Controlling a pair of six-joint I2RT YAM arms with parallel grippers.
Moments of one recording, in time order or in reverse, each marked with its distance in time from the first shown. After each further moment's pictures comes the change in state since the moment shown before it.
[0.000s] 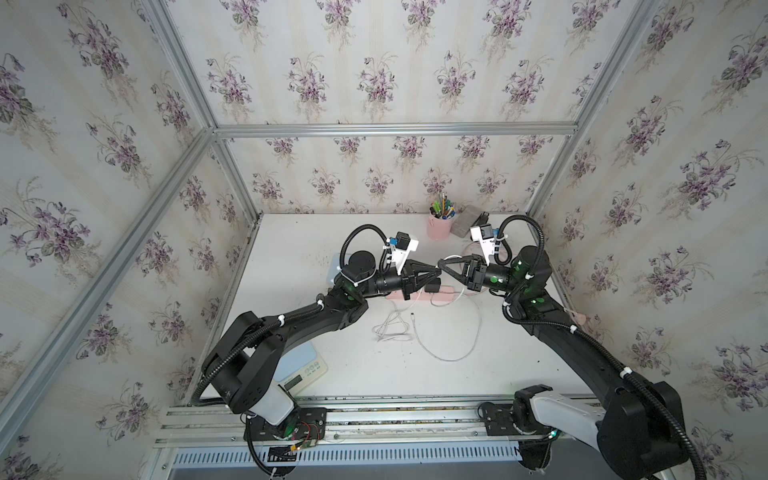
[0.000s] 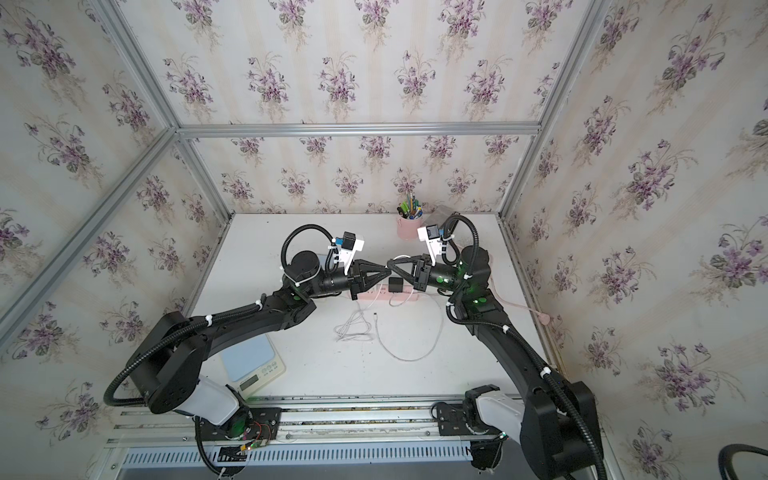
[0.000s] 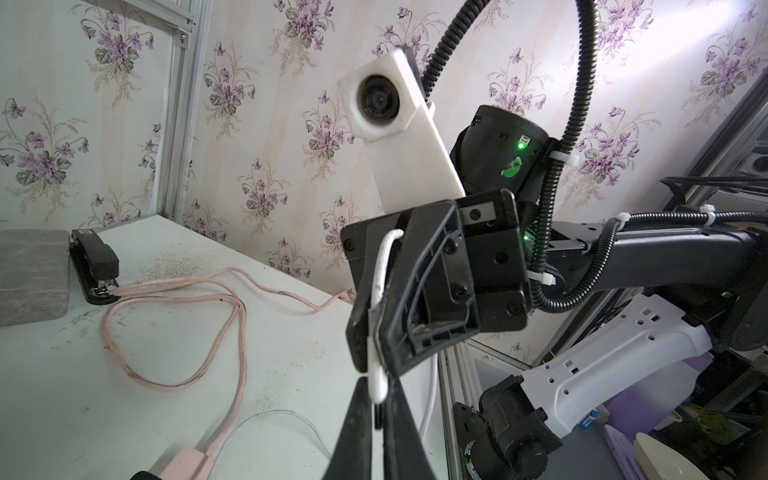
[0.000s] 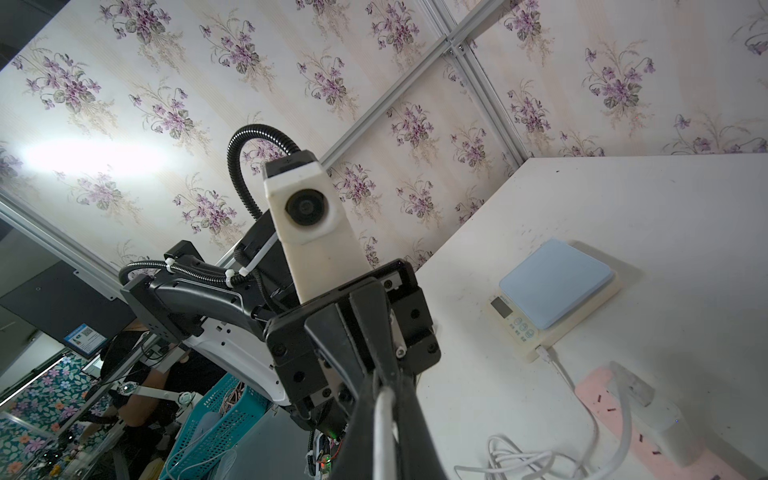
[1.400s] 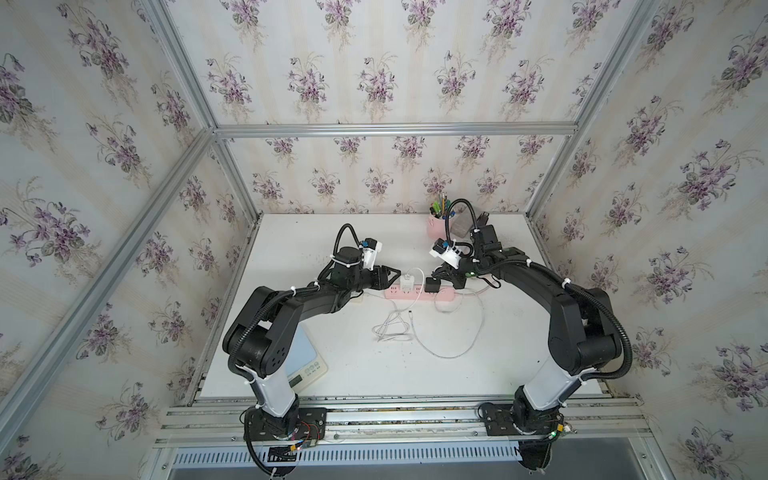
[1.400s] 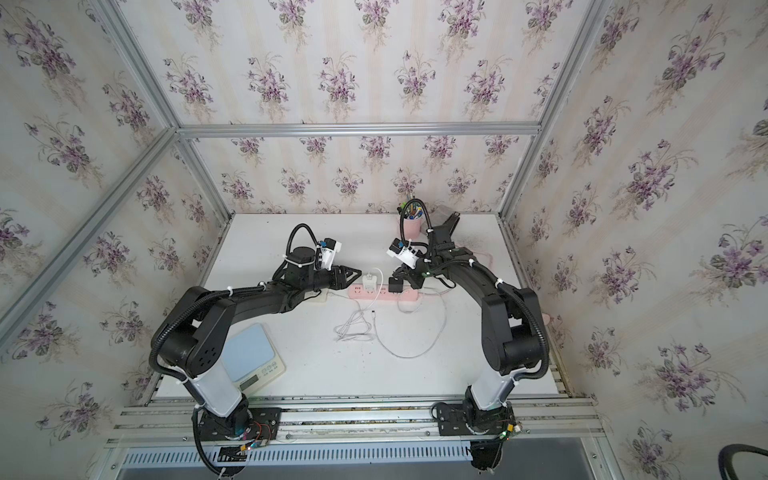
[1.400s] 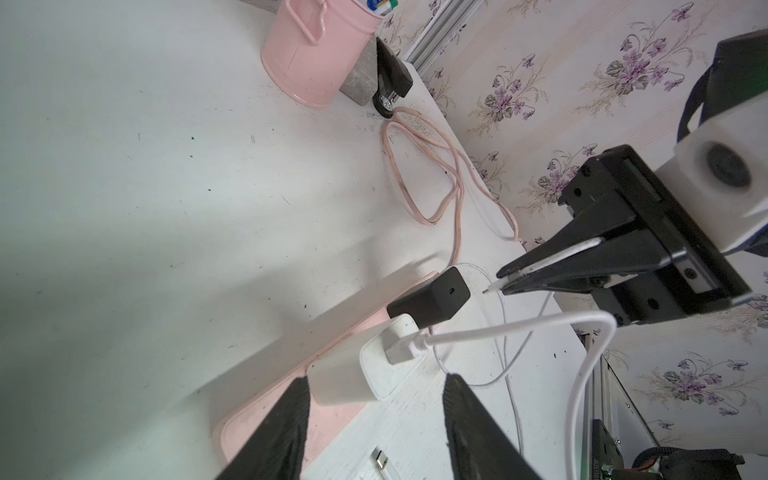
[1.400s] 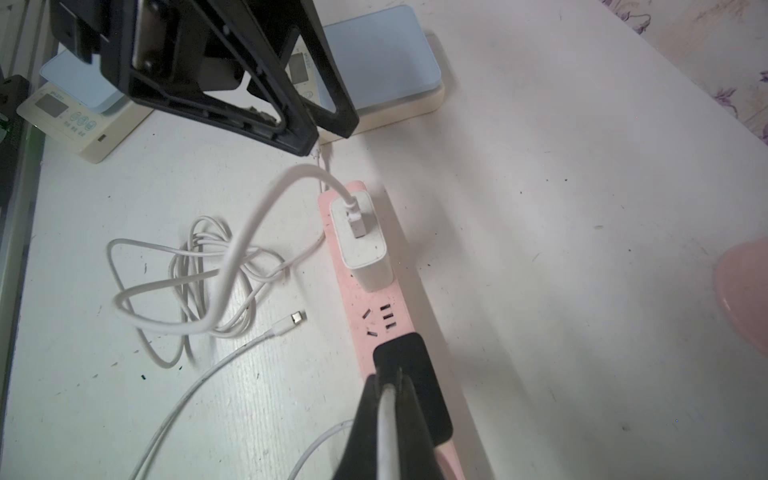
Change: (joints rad) left arm 0.270 0.213 -0.023 -0.344 -0.147 -0.013; right arm -0.014 0.579 0.467 -0.932 0.356 -1.435
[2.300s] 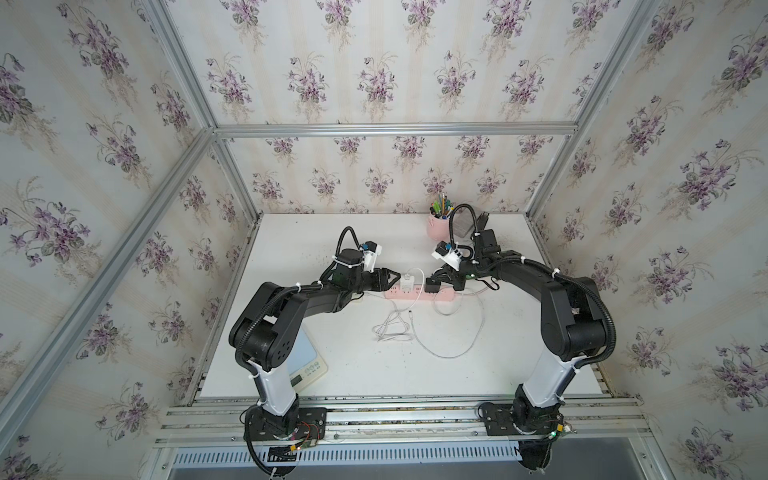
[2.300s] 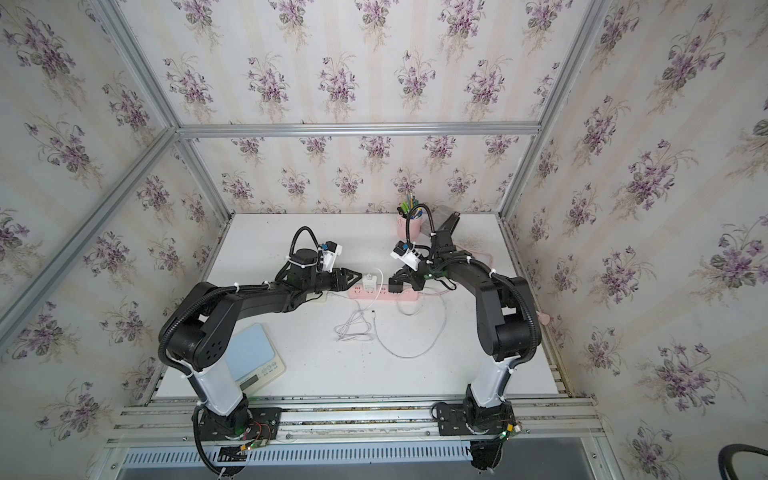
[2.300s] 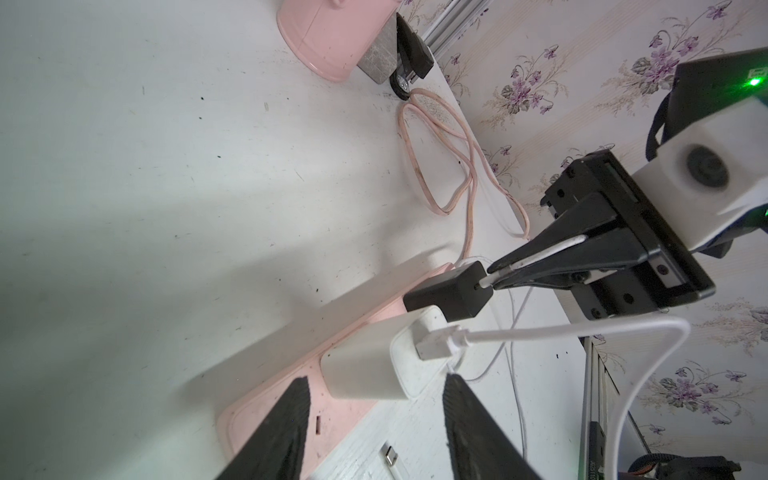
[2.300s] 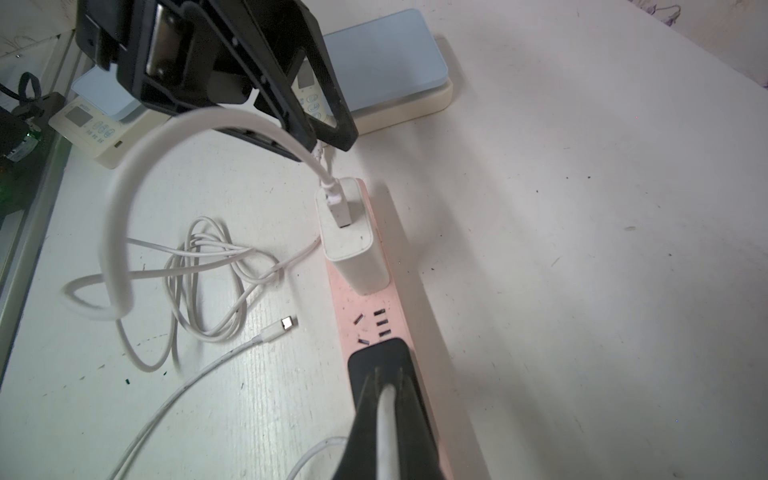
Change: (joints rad) left arm -0.001 0.042 0.002 0.002 0.004 -0.033; right arm -0.042 0.086 -0.035 0.087 -0.127 -0.029
